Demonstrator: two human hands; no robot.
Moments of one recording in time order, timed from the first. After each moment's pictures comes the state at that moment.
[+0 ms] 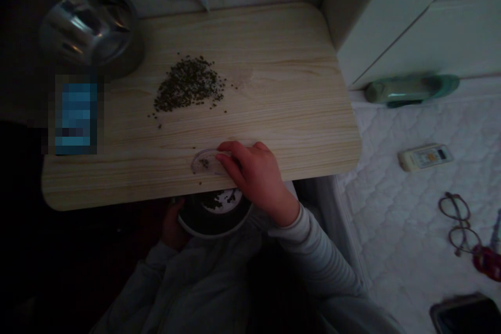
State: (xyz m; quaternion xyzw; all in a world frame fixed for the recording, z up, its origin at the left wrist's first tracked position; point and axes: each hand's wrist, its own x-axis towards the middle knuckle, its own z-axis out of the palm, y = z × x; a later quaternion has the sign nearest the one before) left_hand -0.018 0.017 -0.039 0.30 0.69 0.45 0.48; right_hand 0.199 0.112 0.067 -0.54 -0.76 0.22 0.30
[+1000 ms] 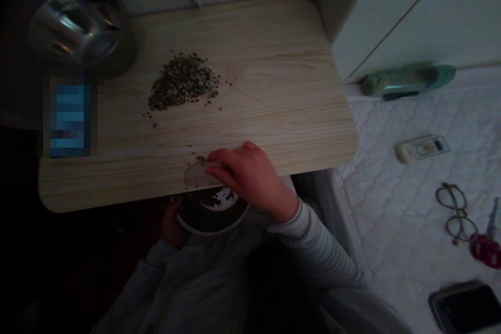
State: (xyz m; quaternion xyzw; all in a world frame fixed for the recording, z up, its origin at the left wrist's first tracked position) left_hand -0.015 0.019 -0.042 0.28 0.67 0.47 0.50; right_hand 0.202 0.110 0.063 -0.45 -0.81 0.23 0.29
